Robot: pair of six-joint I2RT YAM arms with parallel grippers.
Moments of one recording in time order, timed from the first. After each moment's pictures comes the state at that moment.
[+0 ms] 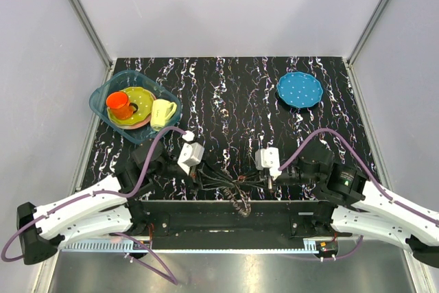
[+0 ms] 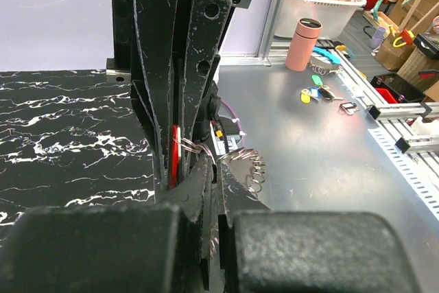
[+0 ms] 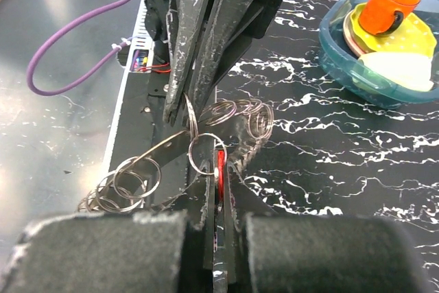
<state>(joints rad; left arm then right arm) -1.02 0.79 0.67 0.22 0.78 -0.19 1.07 0.71 0.81 -0.30 -0.47 -0.22</state>
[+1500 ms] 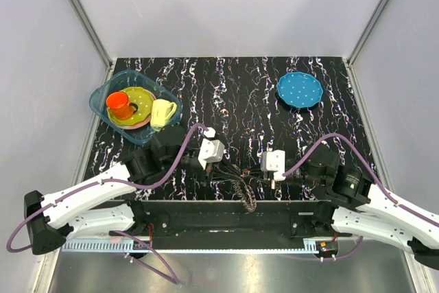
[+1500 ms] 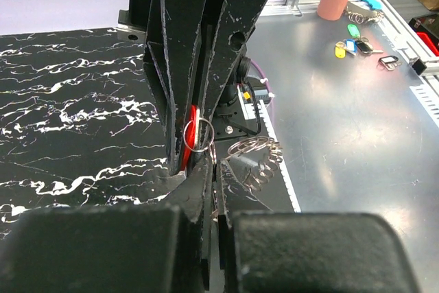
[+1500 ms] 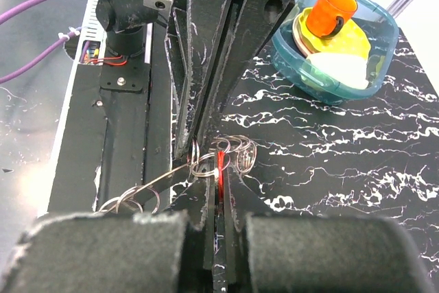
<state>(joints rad) -1.02 0.96 0.85 -0.04 0.76 0.04 1.07 0.66 0.79 -0.29 -0.35 -0.34</state>
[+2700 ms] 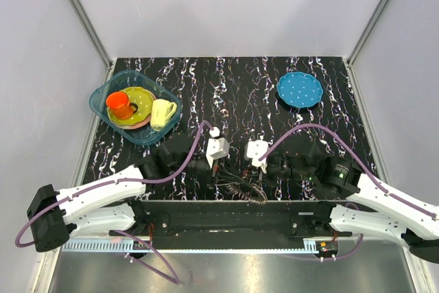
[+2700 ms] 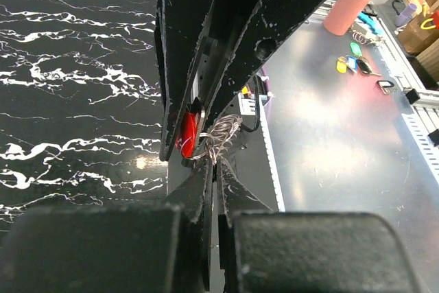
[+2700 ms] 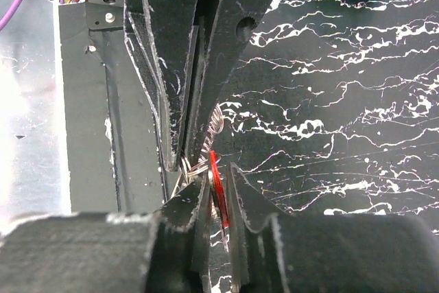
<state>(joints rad) -1.01 1.01 0.68 0.18 0.71 -0.15 1.07 0.81 0.91 -0.55 -0.24 -0.23</state>
